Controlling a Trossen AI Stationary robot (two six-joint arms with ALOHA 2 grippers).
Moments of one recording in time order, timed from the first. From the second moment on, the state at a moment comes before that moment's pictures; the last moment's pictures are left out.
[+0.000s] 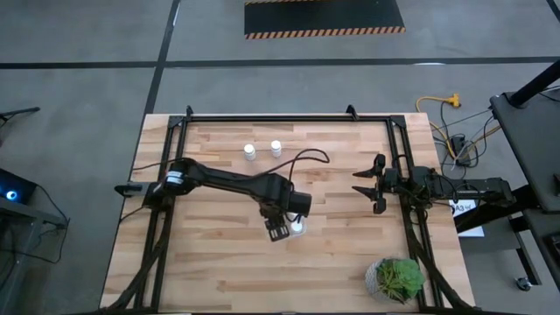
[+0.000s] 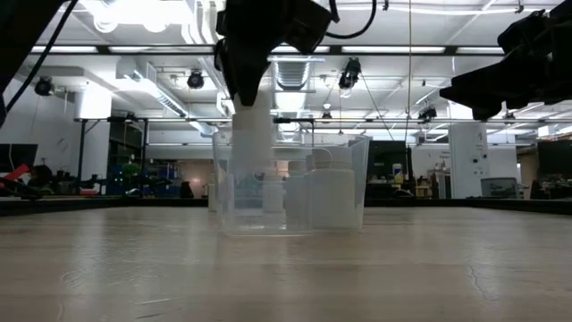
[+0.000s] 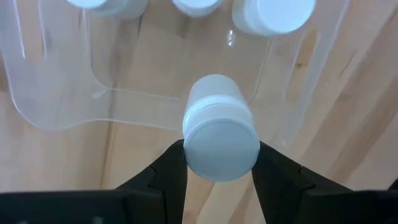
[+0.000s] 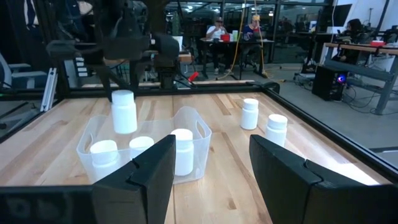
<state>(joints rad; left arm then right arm) -0.16 2.12 2.07 -1.47 0.05 -0.49 -0.01 0.06 0.01 0.03 0.11 0.03</state>
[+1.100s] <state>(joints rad) -0.22 2.12 1.88 -1.29 0.09 -0.52 -0.01 0.06 0.01 0.03 0.11 0.03</state>
